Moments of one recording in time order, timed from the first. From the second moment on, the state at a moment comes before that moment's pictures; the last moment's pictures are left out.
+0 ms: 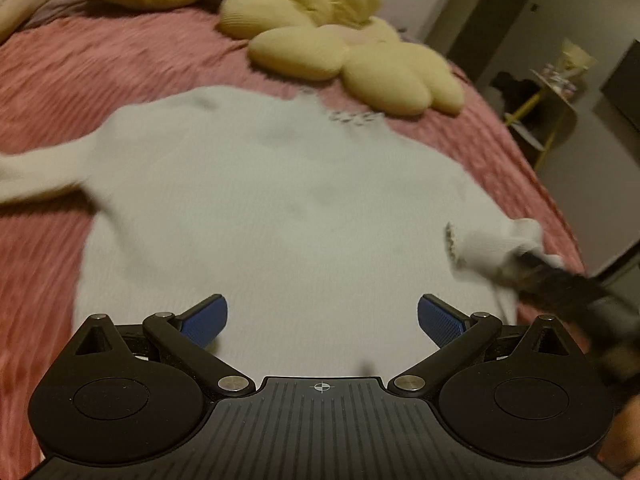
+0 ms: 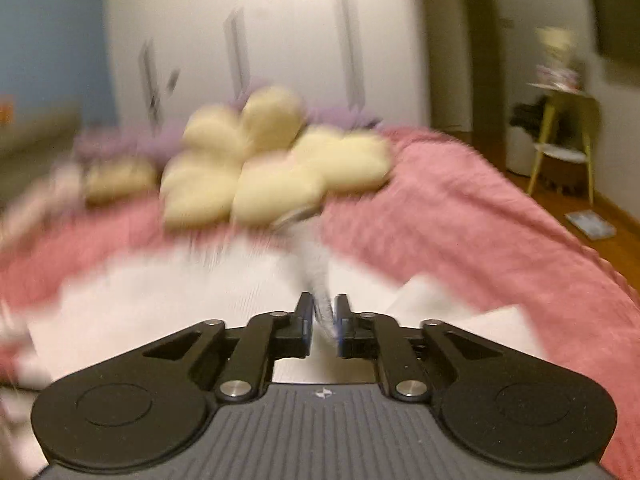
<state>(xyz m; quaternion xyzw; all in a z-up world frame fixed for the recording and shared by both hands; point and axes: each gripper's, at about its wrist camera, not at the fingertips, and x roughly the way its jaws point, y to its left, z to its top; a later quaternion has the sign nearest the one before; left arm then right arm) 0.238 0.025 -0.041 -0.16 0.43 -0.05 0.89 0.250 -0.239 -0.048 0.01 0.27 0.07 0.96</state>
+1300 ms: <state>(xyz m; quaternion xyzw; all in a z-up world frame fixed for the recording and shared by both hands) 0.361 -0.074 -0.051 -0.22 0.45 -0.21 0.84 0.232 -0.318 -0.087 -0.03 0.29 -0.09 0.95</state>
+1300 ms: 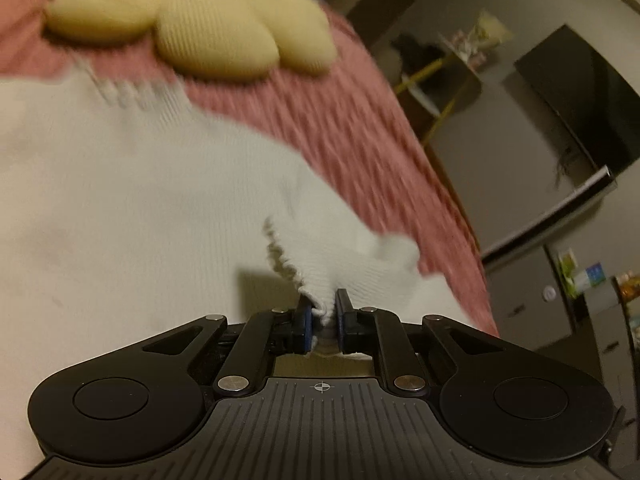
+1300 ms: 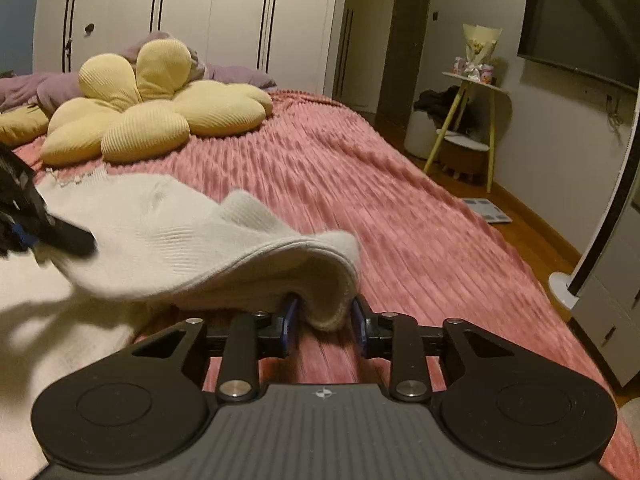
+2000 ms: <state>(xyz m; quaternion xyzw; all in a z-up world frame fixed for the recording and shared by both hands) 0.361 0.094 -0.054 -0.15 0.40 -0.02 0.90 0.267 -0.217 -0.078 -0.15 0.30 0.02 0.94</state>
